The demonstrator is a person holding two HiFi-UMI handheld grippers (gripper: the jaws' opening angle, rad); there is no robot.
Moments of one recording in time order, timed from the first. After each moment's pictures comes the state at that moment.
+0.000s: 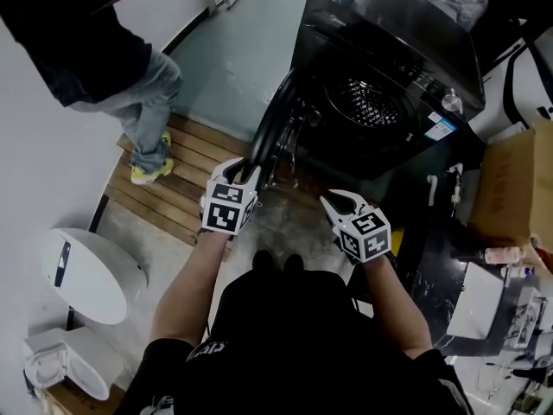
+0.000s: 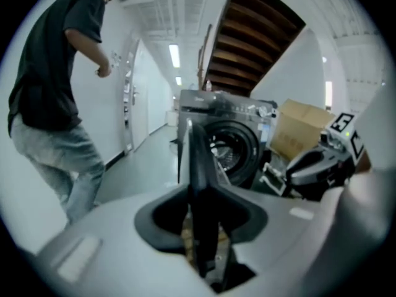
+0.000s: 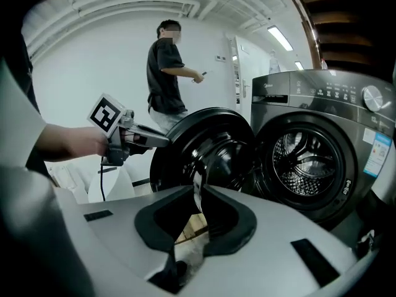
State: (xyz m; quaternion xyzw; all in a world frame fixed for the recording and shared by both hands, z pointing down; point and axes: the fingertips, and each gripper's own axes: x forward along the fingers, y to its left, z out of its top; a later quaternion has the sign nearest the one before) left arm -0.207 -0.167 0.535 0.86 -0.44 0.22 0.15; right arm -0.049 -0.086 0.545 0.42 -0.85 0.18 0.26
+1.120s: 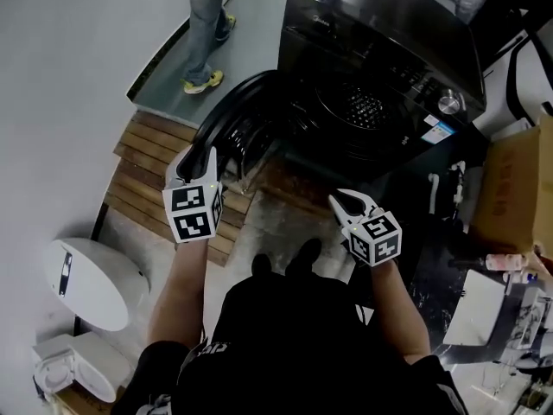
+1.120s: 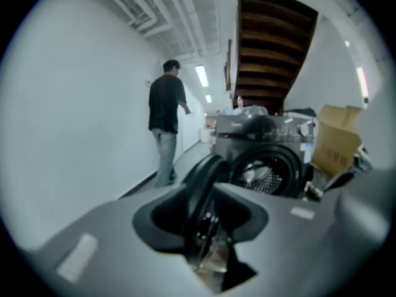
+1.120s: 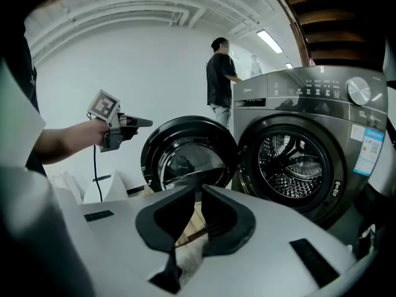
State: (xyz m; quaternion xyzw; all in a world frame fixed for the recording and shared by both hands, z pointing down) left arm -0.263 -0.227 0.458 0.78 -0.60 0.17 0.10; right arm 0.008 -0.124 0.532 0.44 -0.85 0.18 0.23
